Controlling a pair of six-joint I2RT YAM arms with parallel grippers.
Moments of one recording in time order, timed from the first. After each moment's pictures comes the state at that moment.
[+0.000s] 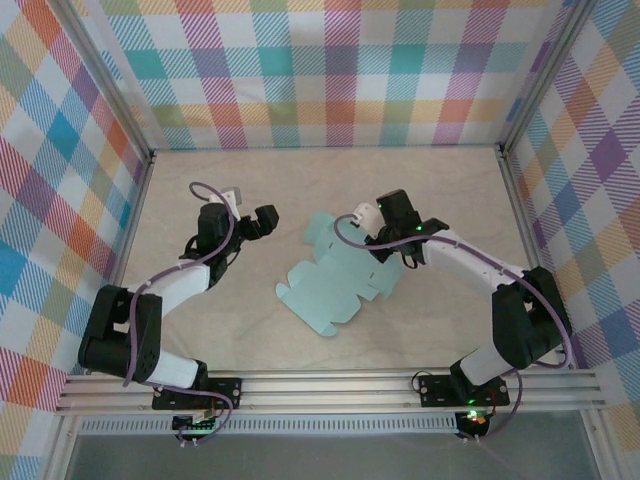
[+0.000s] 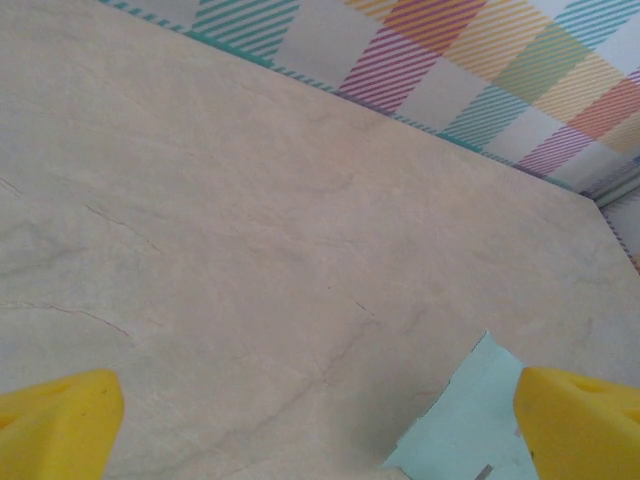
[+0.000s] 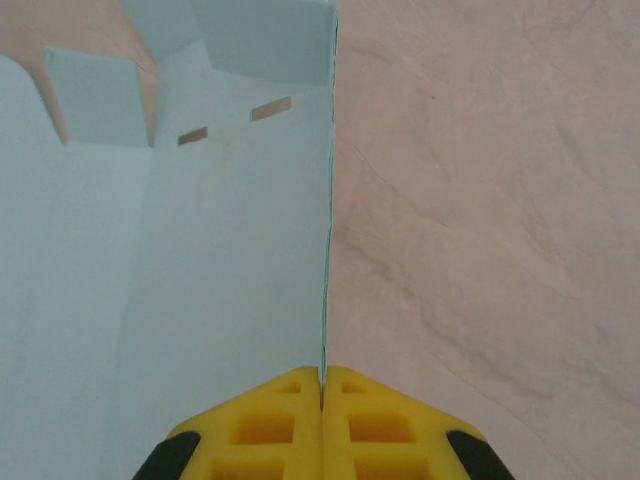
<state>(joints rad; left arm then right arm) -0.22 1.45 0.69 0.36 0.16 -0.51 0.54 1.52 1.03 -0.42 0.01 -0.45</state>
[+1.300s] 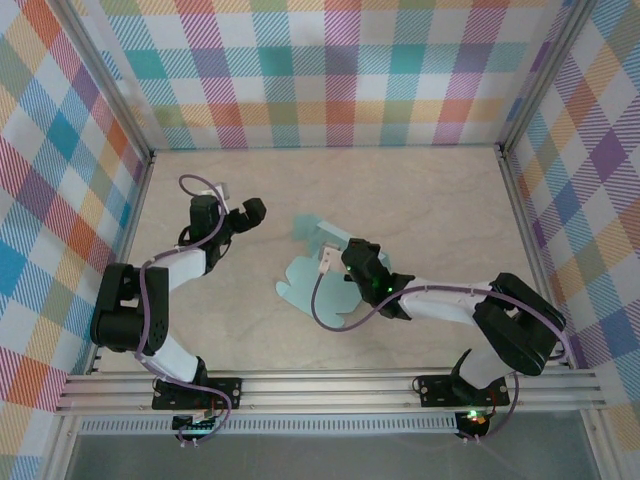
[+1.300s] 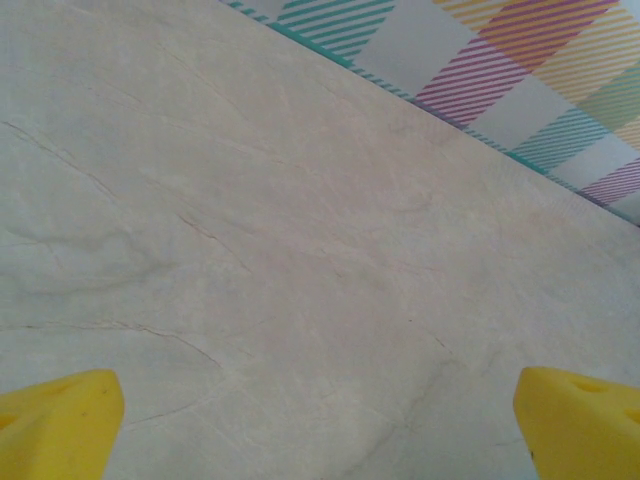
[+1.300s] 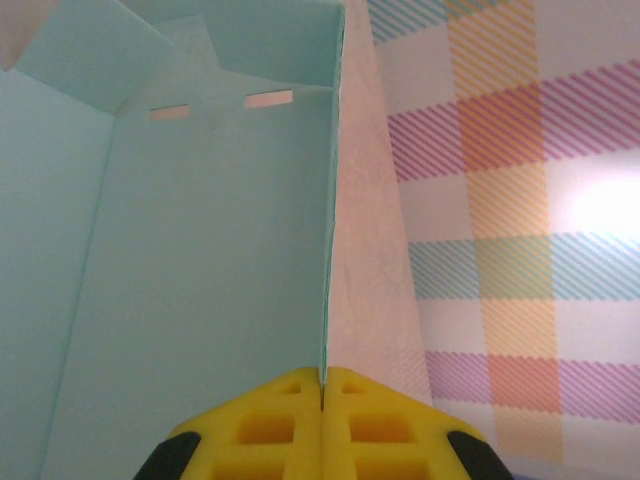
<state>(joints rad) -0.10 1.59 0.76 0.36 0.21 -0.52 0.92 1.51 0.68 0.32 0.63 -0.96</state>
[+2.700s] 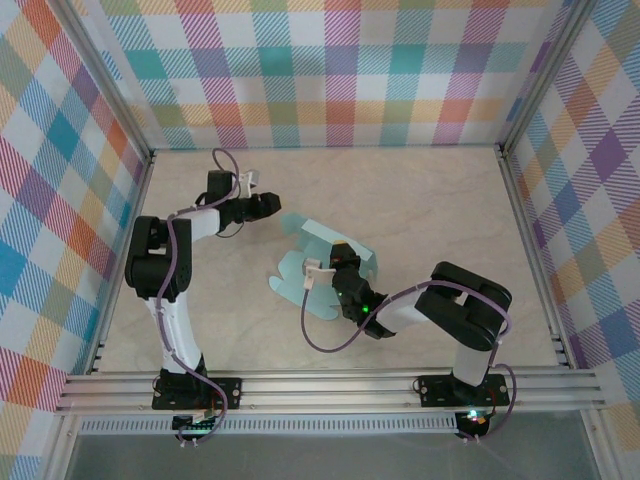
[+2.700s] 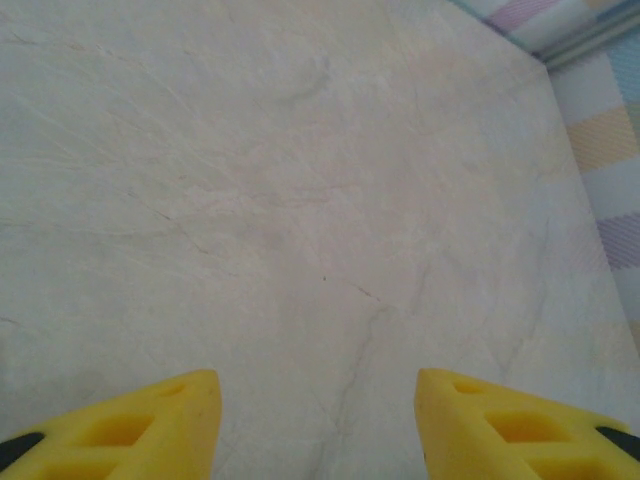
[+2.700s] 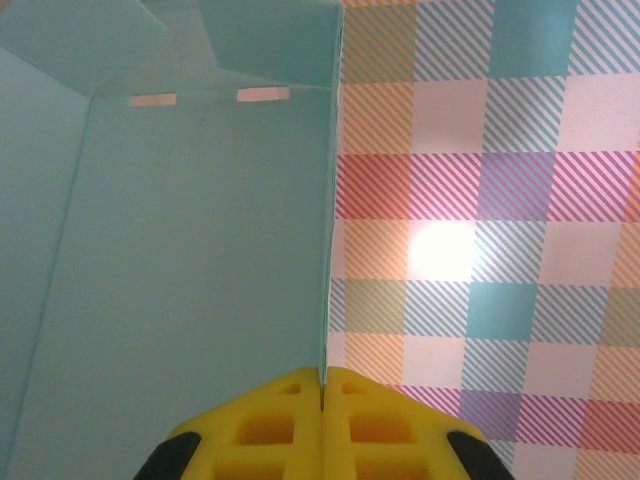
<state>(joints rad) -0.09 2.02 1.23 0.06 0.69 -0.36 1.03 1.79 0.61 0.97 0.84 -1.36</state>
